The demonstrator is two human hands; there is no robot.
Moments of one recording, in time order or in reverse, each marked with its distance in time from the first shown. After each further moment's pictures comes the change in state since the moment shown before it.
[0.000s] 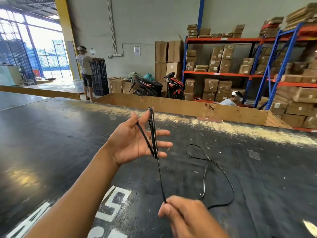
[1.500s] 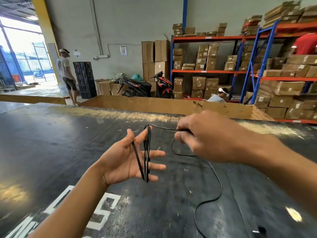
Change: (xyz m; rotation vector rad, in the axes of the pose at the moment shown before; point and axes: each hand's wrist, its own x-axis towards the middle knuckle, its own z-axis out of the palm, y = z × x) left_hand 0.003 -0.036 -0.010 0.045 -0.073 -0.172; right_hand 0.045 -0.071 -0.154 -0.675 0.073 -0.193
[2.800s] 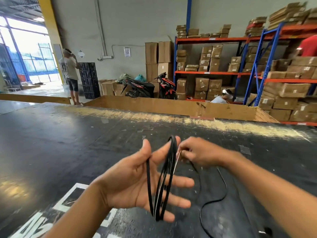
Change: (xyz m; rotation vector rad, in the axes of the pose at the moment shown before) left_hand -0.043 -0.018 0.057 0.092 -0.377 -0.146; right_hand 0.039 0.047 0.094 0.269 -0.222 0.121
